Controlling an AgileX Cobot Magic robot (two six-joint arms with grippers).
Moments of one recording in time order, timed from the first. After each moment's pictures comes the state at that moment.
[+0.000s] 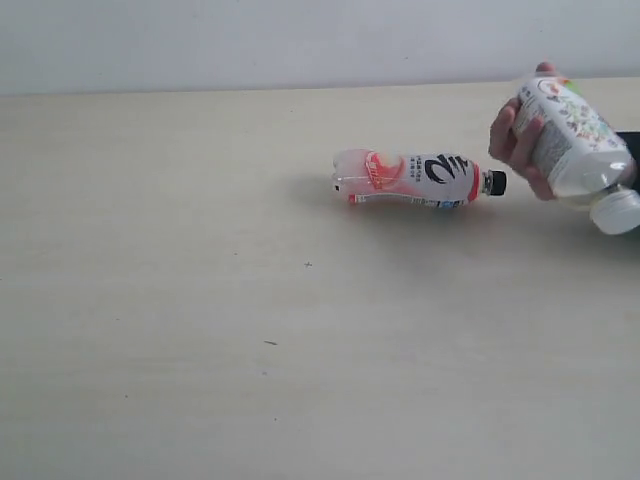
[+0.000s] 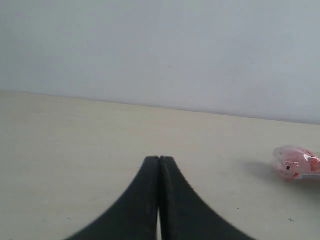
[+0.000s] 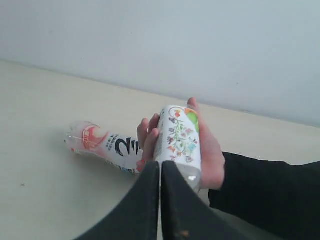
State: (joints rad) left arm -0.05 0.01 0.00 0.10 0.17 -0.26; right arm 0.12 0.40 -0.51 0.18 0.52 -0.27
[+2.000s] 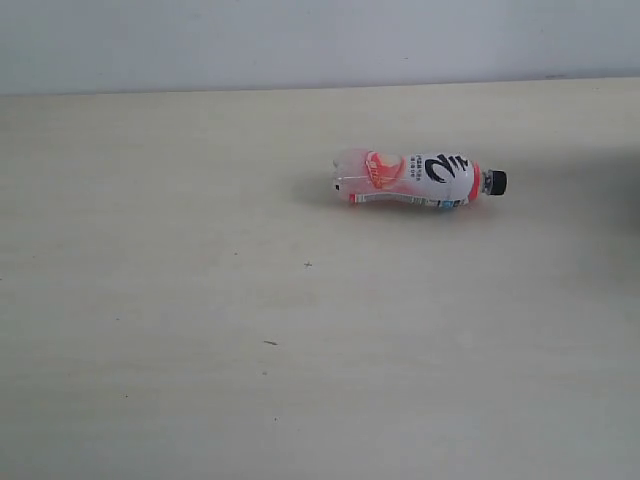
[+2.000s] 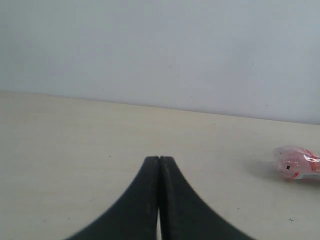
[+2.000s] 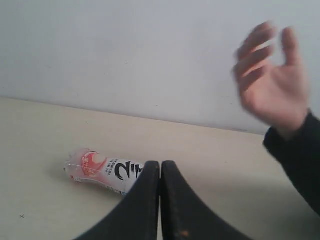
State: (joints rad) left arm -0.05 0.01 0.00 0.10 0.17 -0.26; right arm 0.12 0.33 -0.45 0.20 0.42 -0.23
